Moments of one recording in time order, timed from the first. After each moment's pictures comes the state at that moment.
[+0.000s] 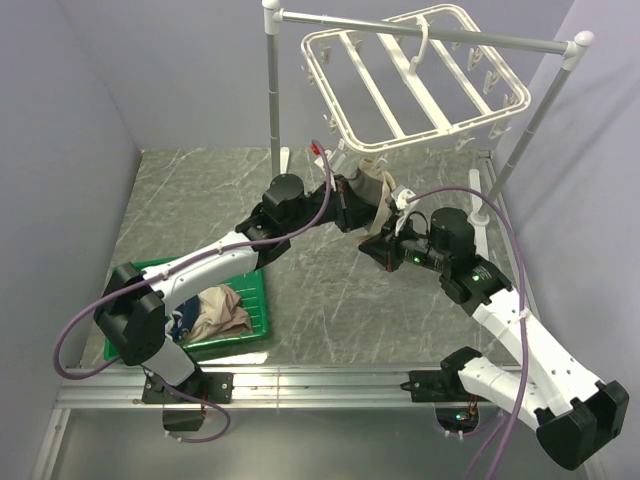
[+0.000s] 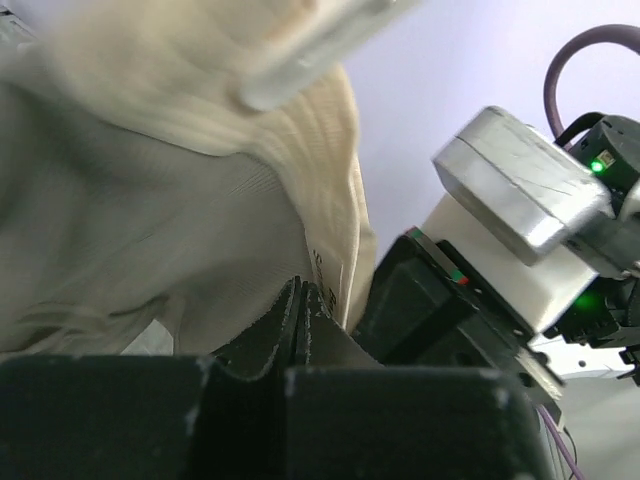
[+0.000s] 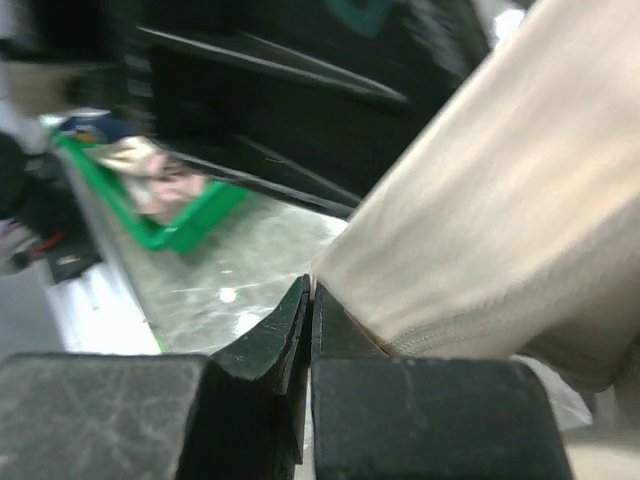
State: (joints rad) left arm -0.81 1.55 1.21 0.42 0.46 -0.66; right arm 0.49 0.89 0.84 -0.26 -0.52 0.05
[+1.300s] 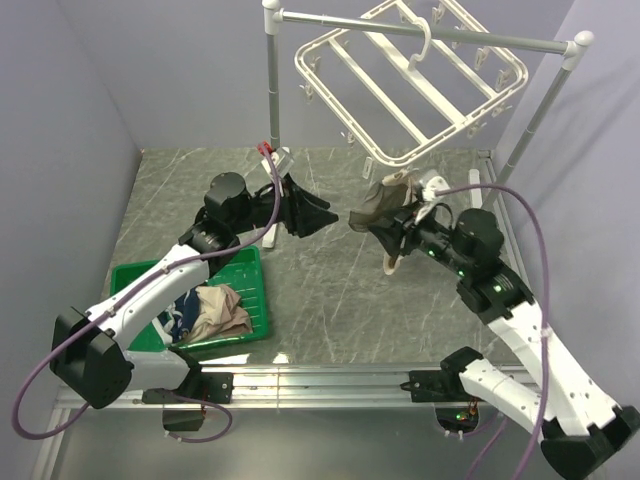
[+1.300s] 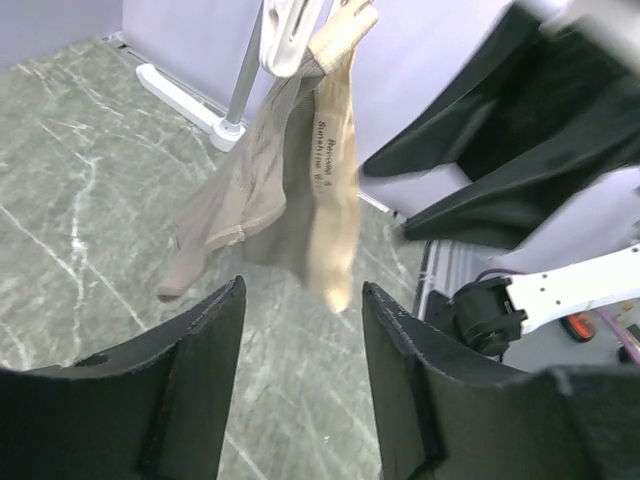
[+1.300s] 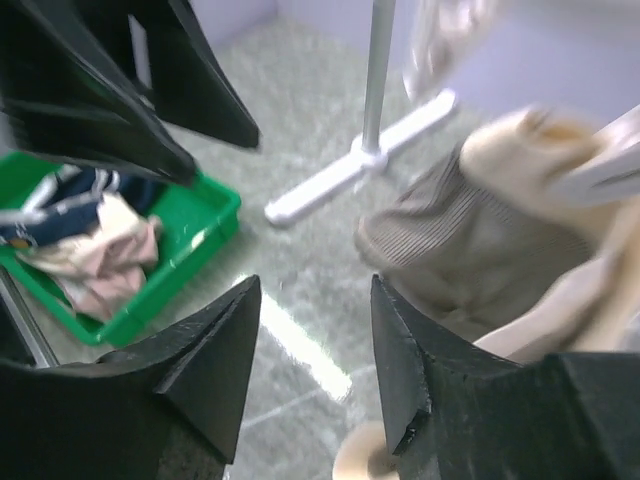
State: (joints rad) left arm -0.59 1.27 1.04 0.26 0.63 -0.43; right arm 0.49 0.84 0.92 -0.21 -0.30 0.03
